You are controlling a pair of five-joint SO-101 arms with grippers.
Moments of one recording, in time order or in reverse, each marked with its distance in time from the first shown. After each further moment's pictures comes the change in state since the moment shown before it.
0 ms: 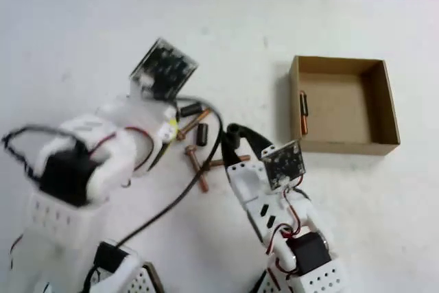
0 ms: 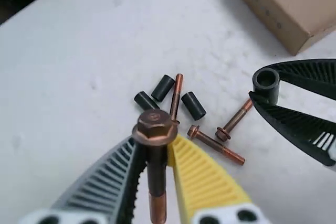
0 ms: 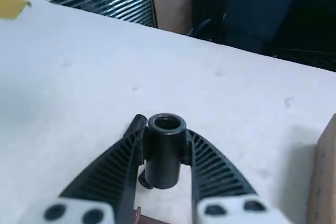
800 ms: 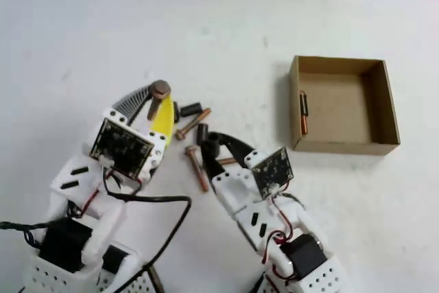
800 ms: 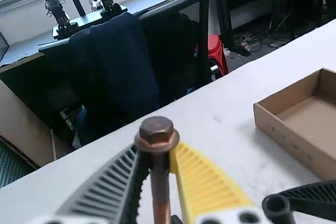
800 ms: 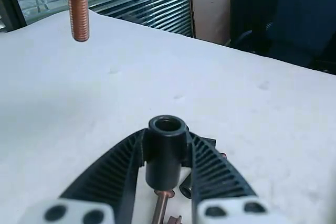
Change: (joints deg) left arm -0.1 -30.2 32.9 -37.4 -0.1; right arm -8.4 0.0 0.4 -0.9 -1.1
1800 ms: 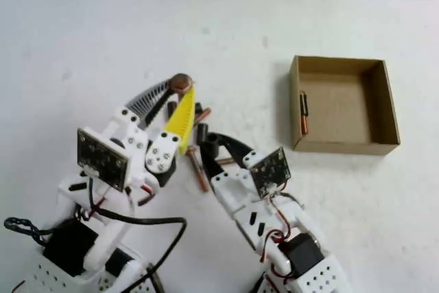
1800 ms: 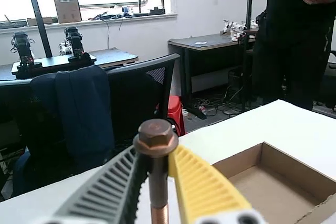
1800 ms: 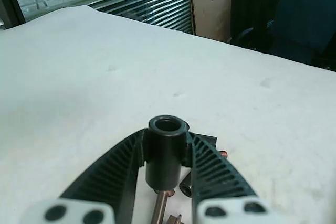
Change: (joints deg) left arm 8.6 0.0 0.0 -9.5 10.8; right arm 0.0 0.0 1.9 -2.5 0.0
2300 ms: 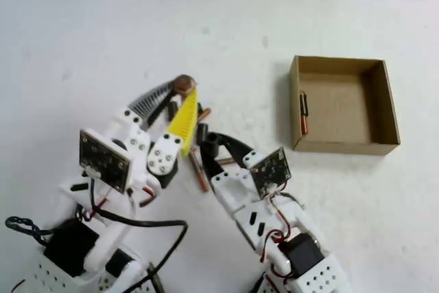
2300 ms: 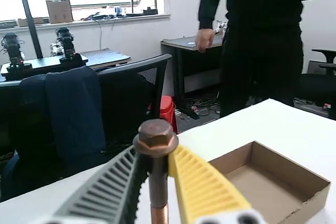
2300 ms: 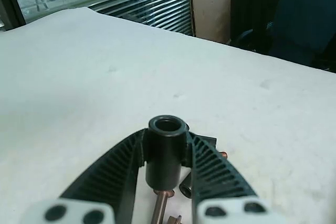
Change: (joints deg) left arm 2.6 0.0 0.0 0.0 0.0; right arm 0.0 0.0 0.0 -0.2 0.0
